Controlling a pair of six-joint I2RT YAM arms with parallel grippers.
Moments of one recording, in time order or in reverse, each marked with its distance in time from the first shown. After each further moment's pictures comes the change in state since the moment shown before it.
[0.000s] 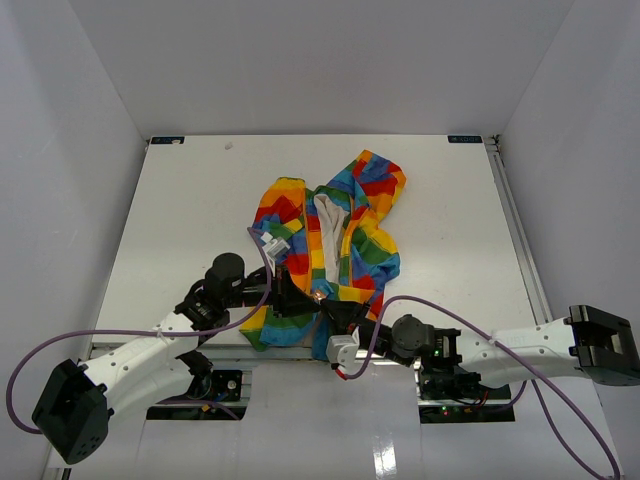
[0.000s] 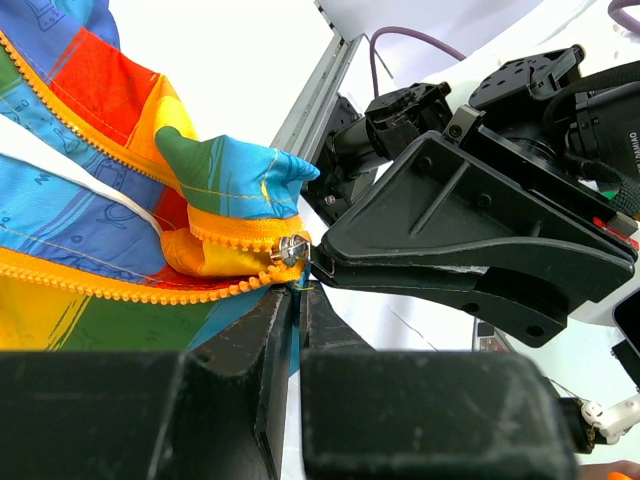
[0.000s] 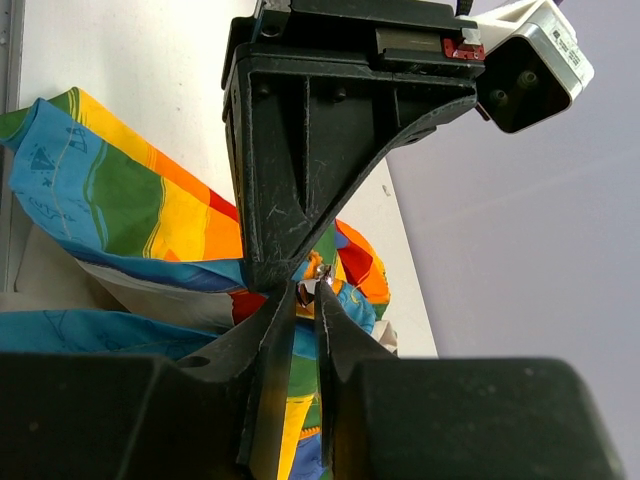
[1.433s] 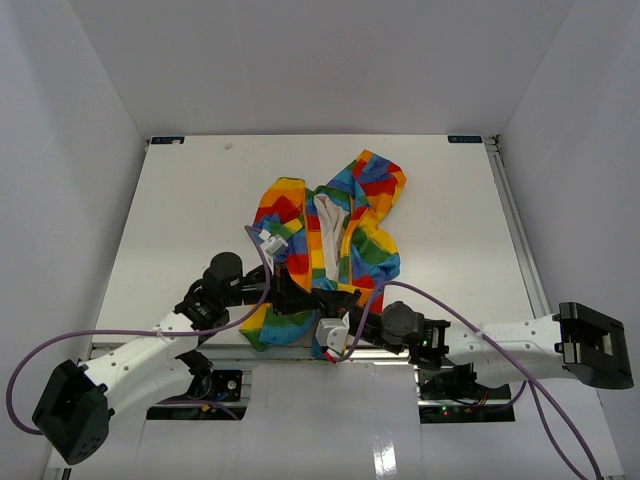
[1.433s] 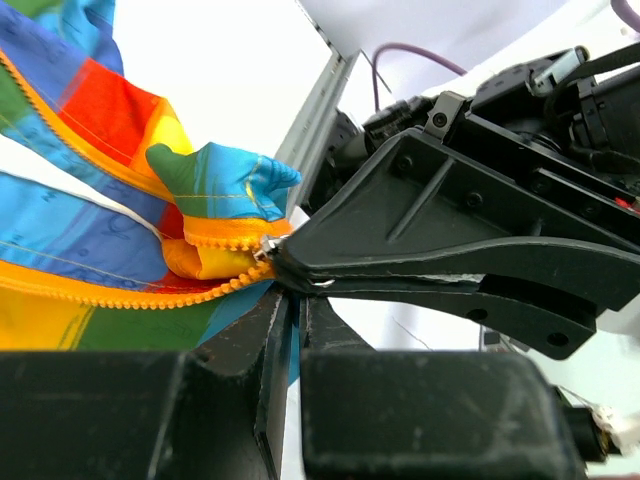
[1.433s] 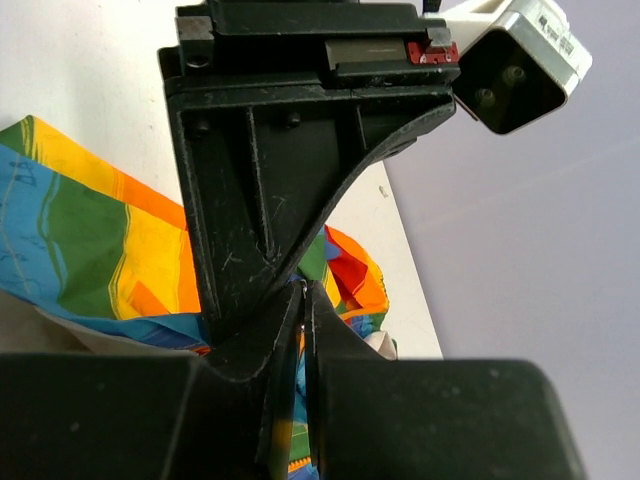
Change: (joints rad) left arm 0.006 0.000 0.000 0.039 0.010 0.000; right arm -0.081 0.097 0.082 0.035 -0.060 0.031
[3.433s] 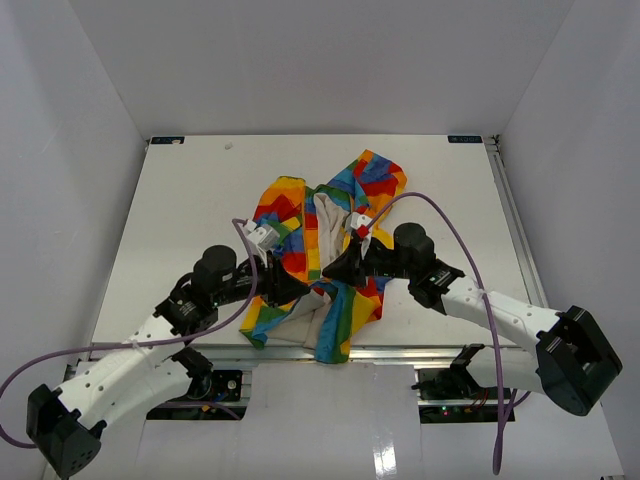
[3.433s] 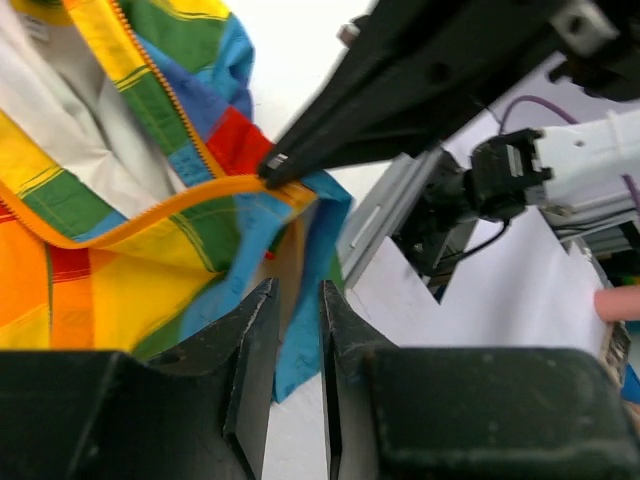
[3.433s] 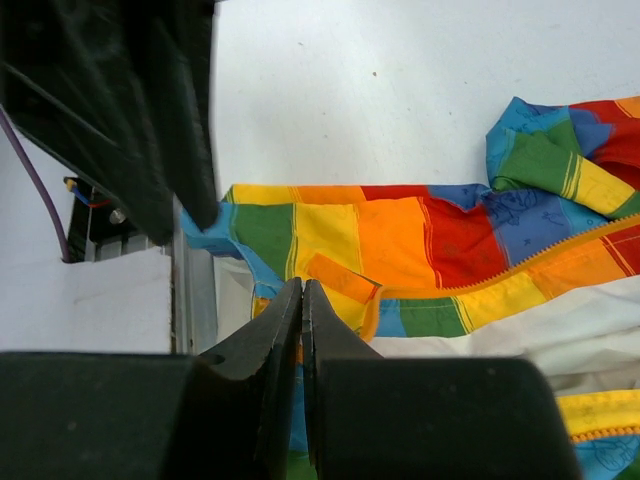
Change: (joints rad) left arm -0.019 -0.113 0.182 -0.405 -0.295 0.187; right arm -0.657 0.107 0.221 -0.311 -0.910 0.942
